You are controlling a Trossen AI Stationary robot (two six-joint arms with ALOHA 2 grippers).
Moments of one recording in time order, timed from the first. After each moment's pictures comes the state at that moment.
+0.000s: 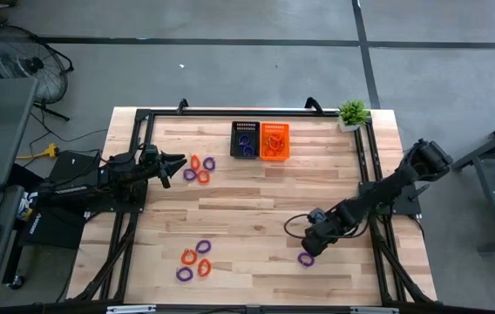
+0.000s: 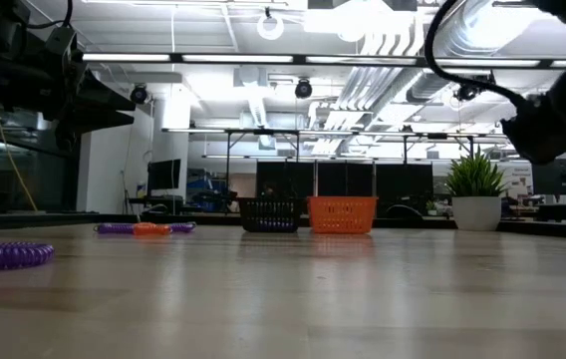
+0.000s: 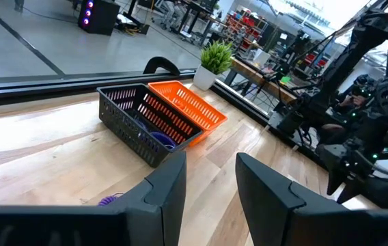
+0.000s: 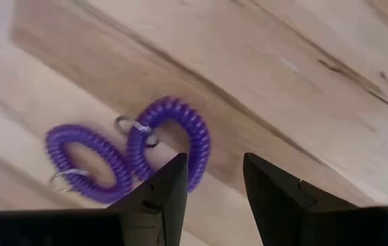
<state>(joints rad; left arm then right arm) 0.18 0.01 0.08 -0.17 -0.24 -0.50 0.54 1.53 0.74 -0.54 -0.15 1.55</state>
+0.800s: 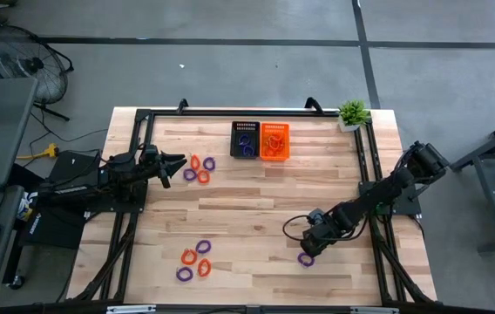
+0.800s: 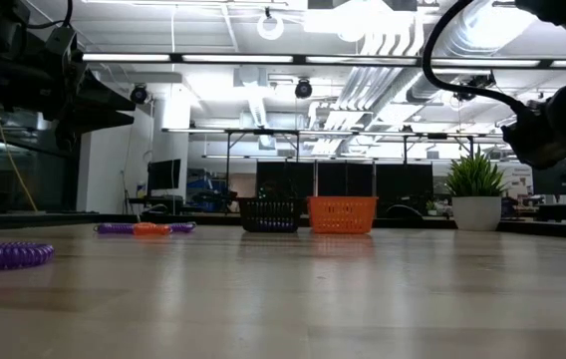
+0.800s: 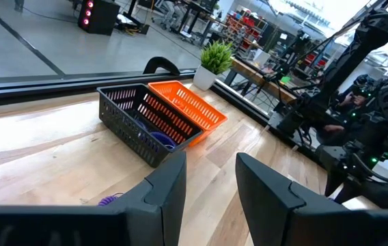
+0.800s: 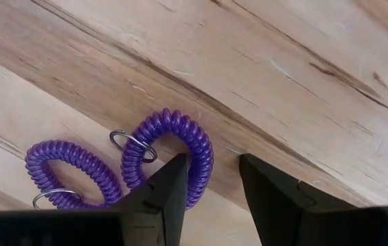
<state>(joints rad) 0.18 0.01 0.08 -0.17 -0.24 -0.50 0.54 1.63 0.75 -0.60 -0.09 1.55</state>
